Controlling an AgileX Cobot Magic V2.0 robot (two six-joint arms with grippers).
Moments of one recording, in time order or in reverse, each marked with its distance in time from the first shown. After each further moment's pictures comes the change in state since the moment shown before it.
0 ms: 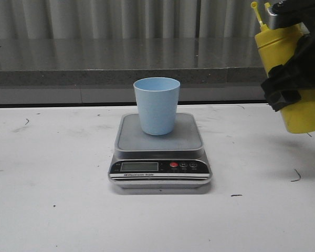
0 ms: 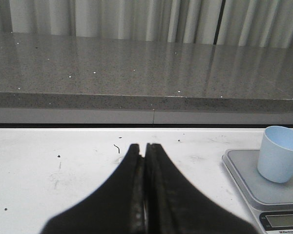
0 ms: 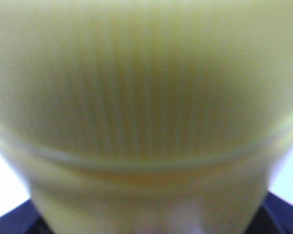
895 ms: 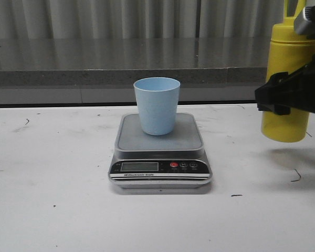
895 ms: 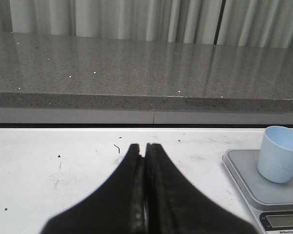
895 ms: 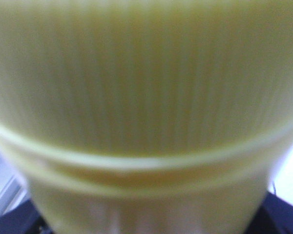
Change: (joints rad) left arm 0.000 0.000 0.000 0.000 0.000 0.000; right arm -0.016 0.052 0.342 1.221 -0.823 -1.040
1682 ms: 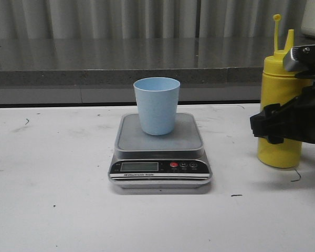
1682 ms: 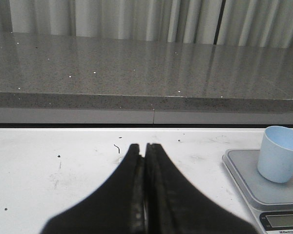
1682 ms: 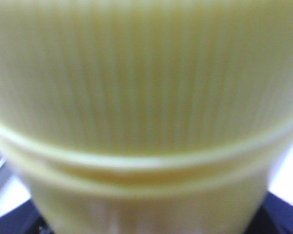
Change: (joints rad) left arm 0.000 0.000 0.000 0.000 0.000 0.000; right arm 0.000 0.159 0.018 0.002 -0.141 -0.012
